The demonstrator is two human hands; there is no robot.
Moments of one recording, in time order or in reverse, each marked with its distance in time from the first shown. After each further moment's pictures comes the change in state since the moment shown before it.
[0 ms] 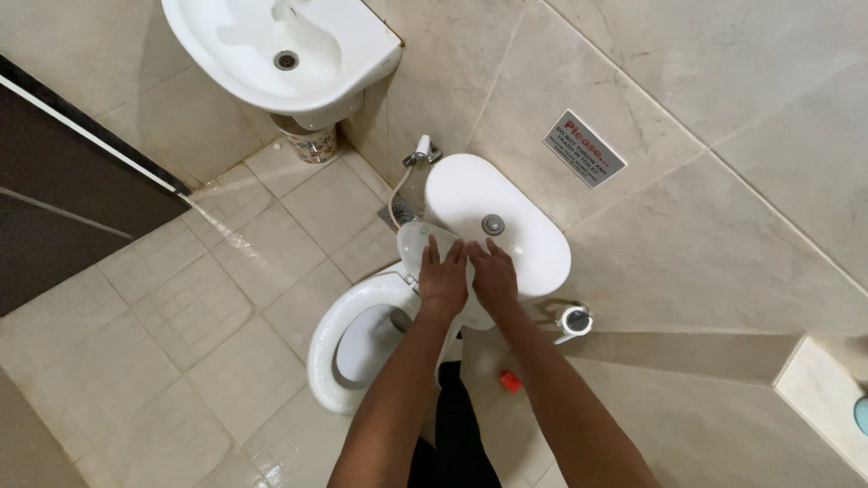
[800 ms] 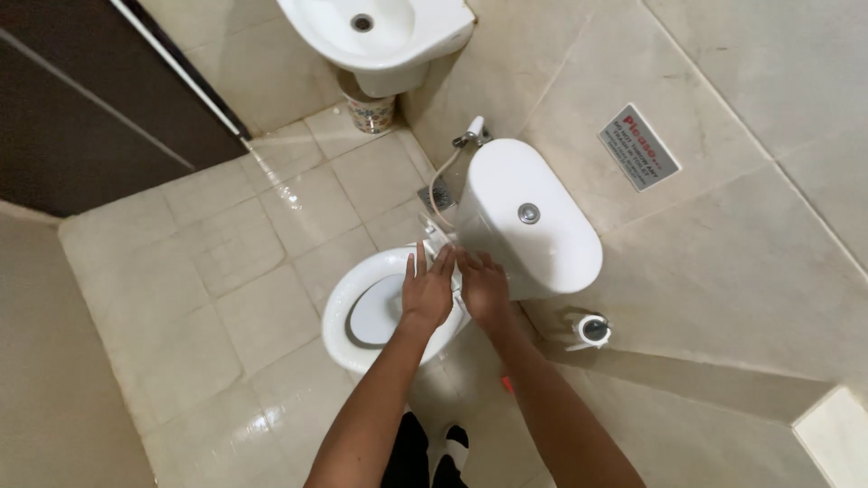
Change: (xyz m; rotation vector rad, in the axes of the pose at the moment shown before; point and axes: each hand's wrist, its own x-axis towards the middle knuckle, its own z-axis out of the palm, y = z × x) left_hand -0.088 -0.030 0.025 -0.060 0.131 -0.199; right_hand -0.042 -0.055 0.008 0.058 0.038 -0.267
